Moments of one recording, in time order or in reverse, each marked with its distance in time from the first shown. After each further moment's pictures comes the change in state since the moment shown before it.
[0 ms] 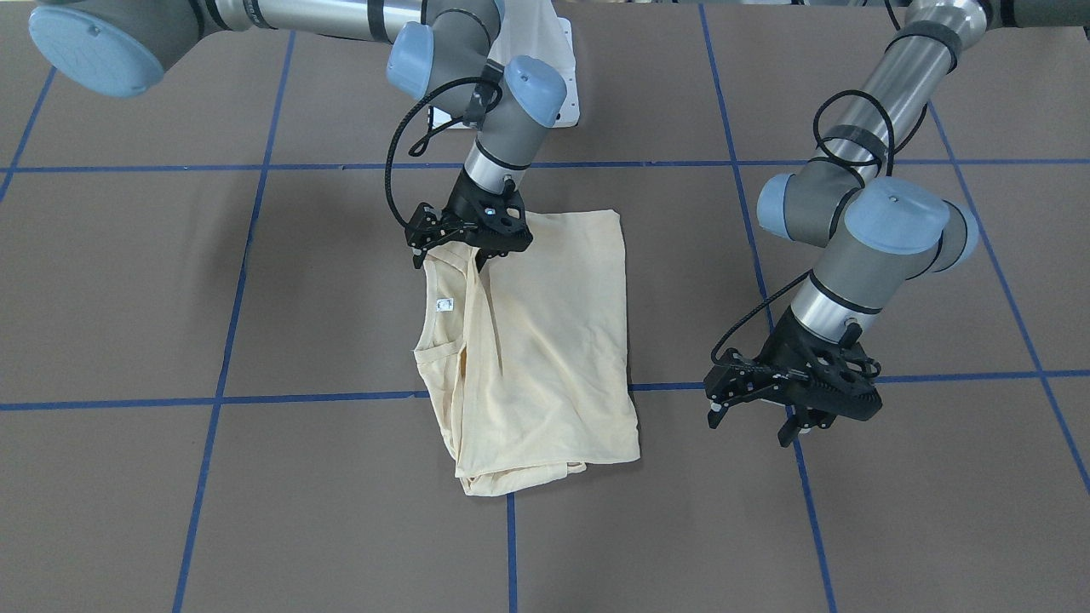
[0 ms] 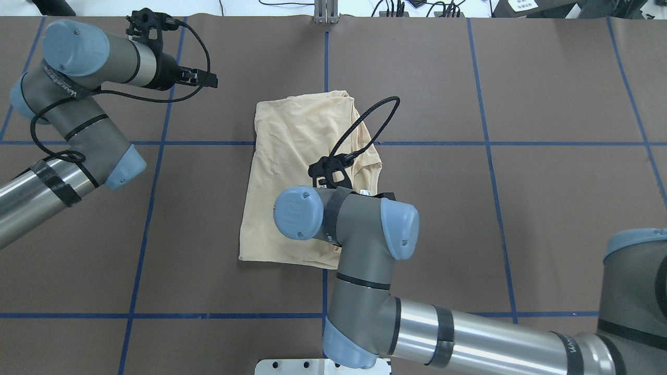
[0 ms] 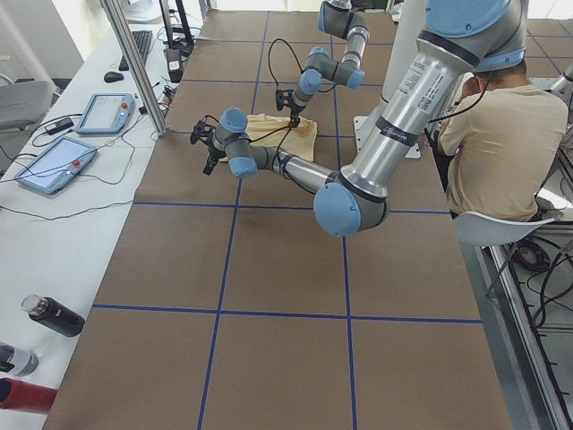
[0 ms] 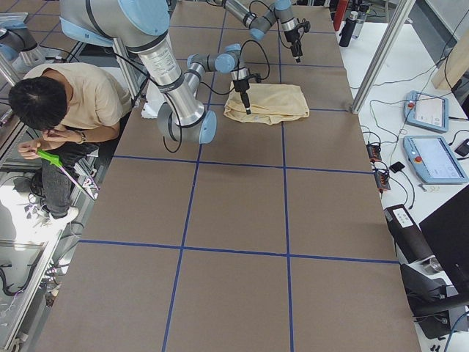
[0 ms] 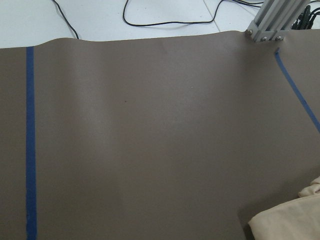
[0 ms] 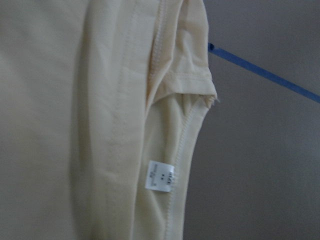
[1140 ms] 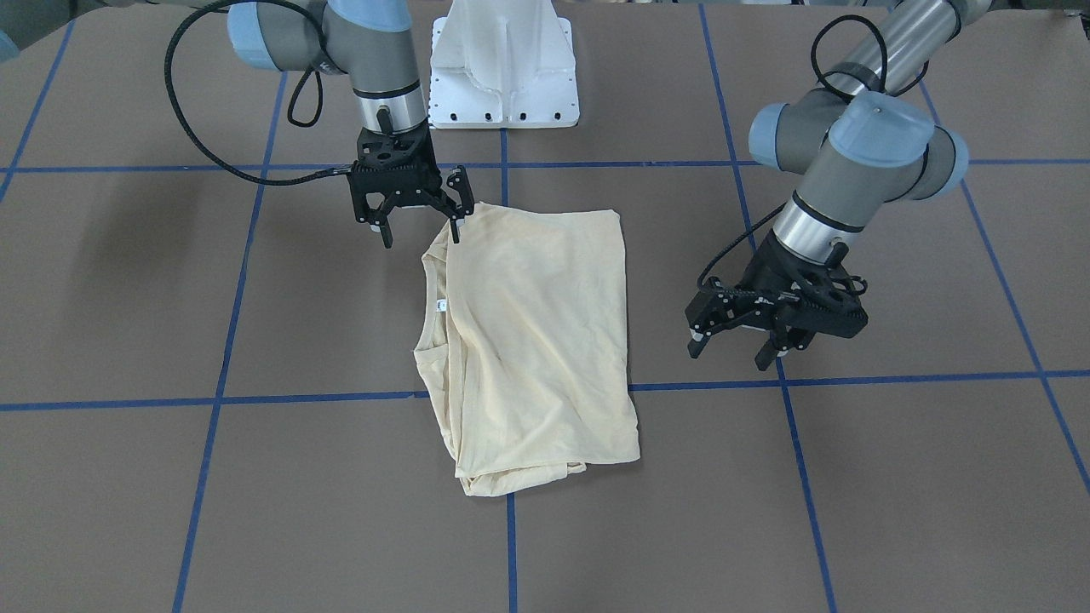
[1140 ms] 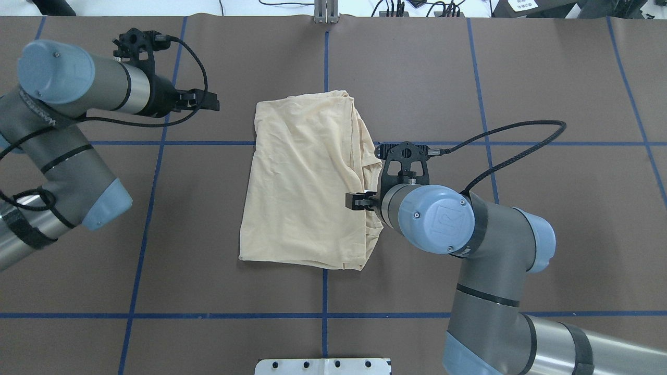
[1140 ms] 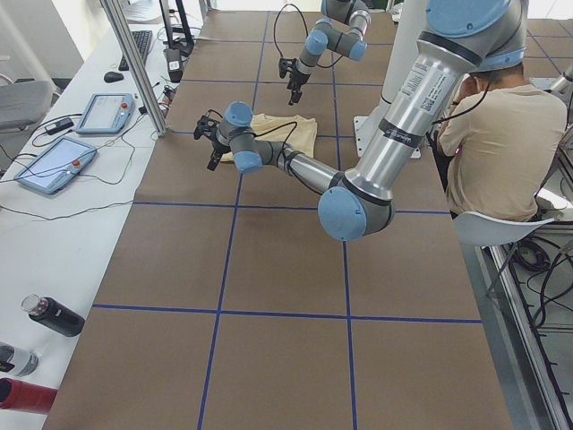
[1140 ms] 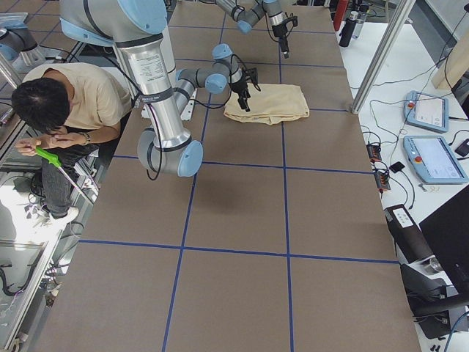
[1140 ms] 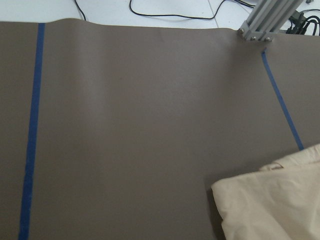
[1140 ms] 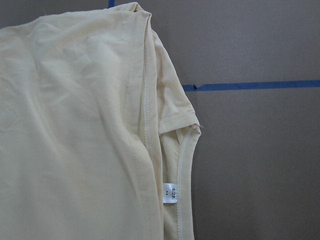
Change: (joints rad) left arm 0.092 0.157 -0.345 0.182 0.003 -0.224; right arm 0.038 -0.332 0.358 0.538 0.050 0.256
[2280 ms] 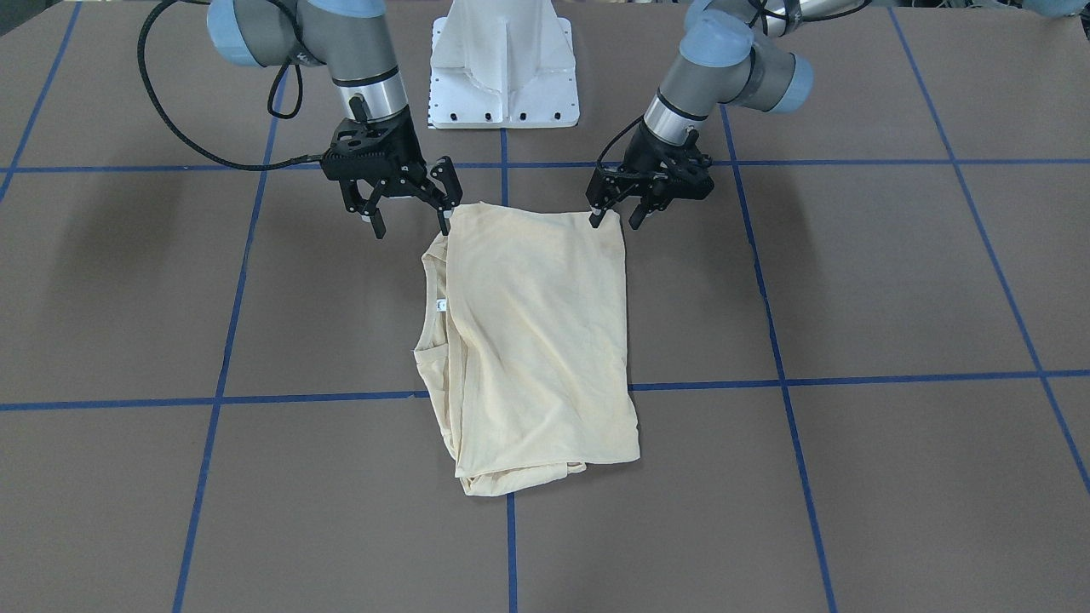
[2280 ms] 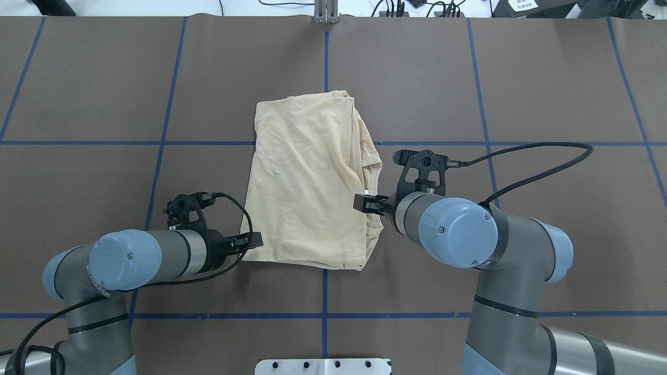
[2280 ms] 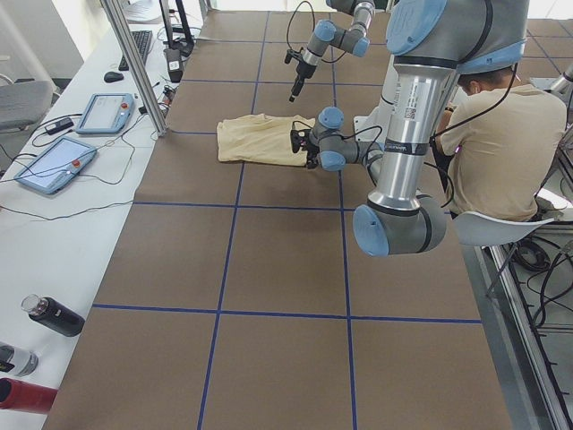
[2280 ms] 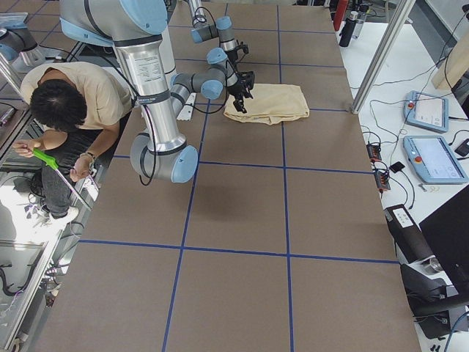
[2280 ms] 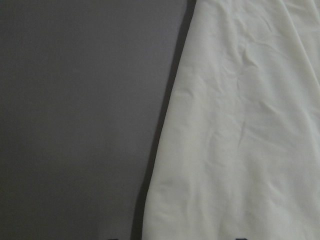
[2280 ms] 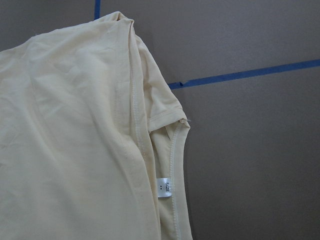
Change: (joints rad) left arm 0.472 0.150 -0.170 0.007 0.290 -0.486; right arm -0.014 -0.051 0.034 0.045 -0.023 0.084
